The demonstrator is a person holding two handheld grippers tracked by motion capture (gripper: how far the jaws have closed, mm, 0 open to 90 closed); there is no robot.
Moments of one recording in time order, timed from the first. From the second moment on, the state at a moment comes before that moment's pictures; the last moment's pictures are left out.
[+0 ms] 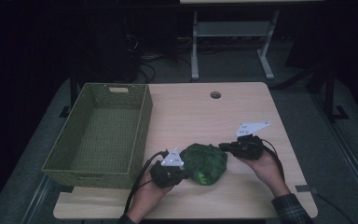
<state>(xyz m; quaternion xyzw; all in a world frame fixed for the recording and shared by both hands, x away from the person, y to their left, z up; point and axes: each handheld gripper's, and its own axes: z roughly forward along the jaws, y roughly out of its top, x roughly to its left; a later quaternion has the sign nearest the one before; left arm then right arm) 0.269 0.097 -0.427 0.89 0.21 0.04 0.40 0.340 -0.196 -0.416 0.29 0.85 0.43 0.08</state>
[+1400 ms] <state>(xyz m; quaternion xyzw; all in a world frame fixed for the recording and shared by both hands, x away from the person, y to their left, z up) 0.333 0.098 -0.449 0.89 0.25 0.05 0.37 0.315 -0.212 -0.456 0.29 0.88 0.37 0.04</state>
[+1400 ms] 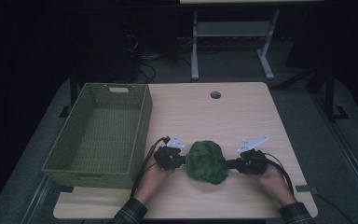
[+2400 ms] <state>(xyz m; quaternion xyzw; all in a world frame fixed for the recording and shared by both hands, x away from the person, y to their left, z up) 0.330 0.068 -0.399 0.93 0.13 0.03 0.34 0.323 -0.259 -0.483 0.40 0.83 0.36 0.16</state>
